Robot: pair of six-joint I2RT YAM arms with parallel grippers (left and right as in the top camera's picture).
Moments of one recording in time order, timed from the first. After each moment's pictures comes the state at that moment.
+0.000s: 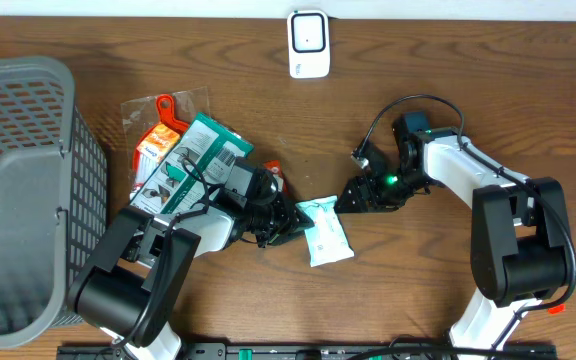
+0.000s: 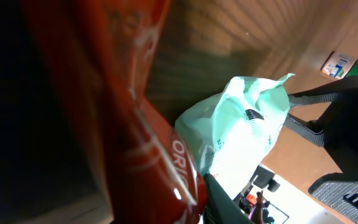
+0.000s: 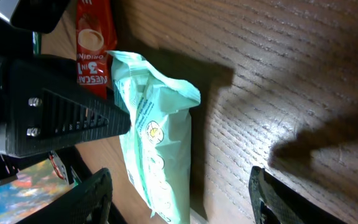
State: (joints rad) left arm -0.45 1.80 0.65 0.20 0.83 -1.00; right arm 0.19 1.94 1.14 -0.86 -0.75 -0.12
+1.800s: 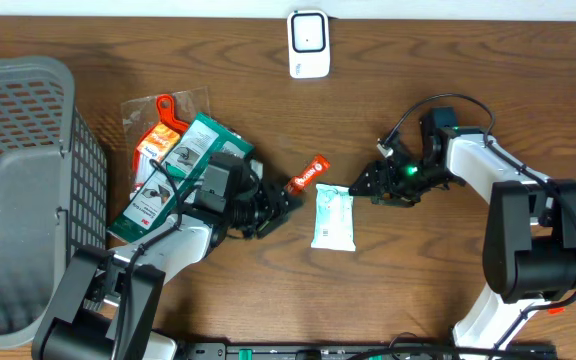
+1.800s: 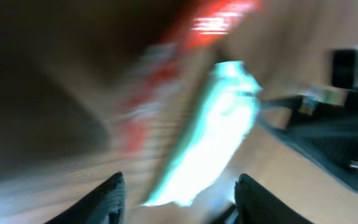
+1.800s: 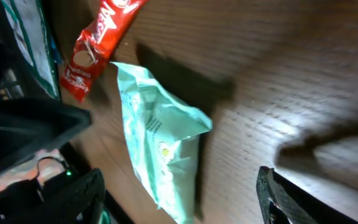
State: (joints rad) left arm -0.36 1.60 0.59 0.12 0.72 -0.98; right arm 0.08 1.94 1.14 -0.82 -0.79 0.04
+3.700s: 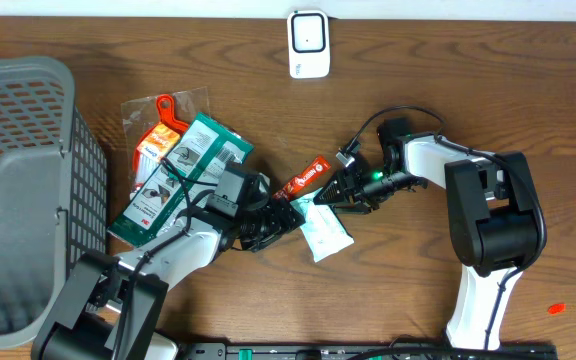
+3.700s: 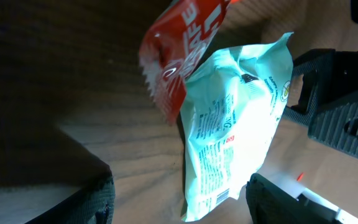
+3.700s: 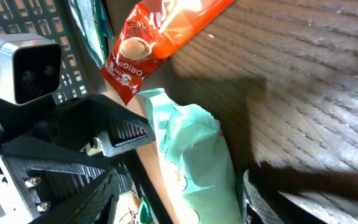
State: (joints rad) left arm -0.45 1.59 0.61 0.01 0.61 -0.85; right arm 0.22 2.13 1.17 -0.71 -1.04 0.06
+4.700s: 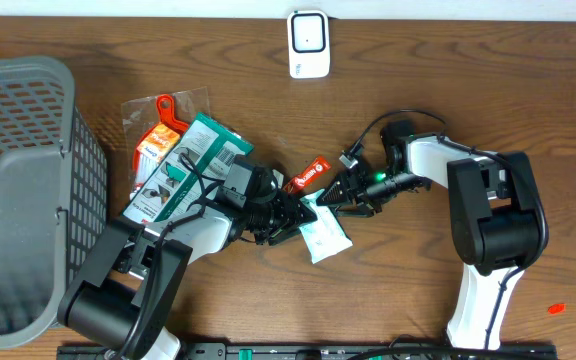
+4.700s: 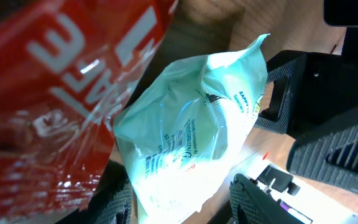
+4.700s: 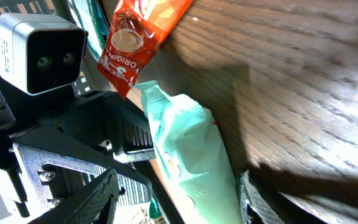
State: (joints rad) left arm -0.45 1.75 0.66 0.14 0.79 -0.92; right arm 0.20 2.13 1.16 -0.74 -1.05 0.08
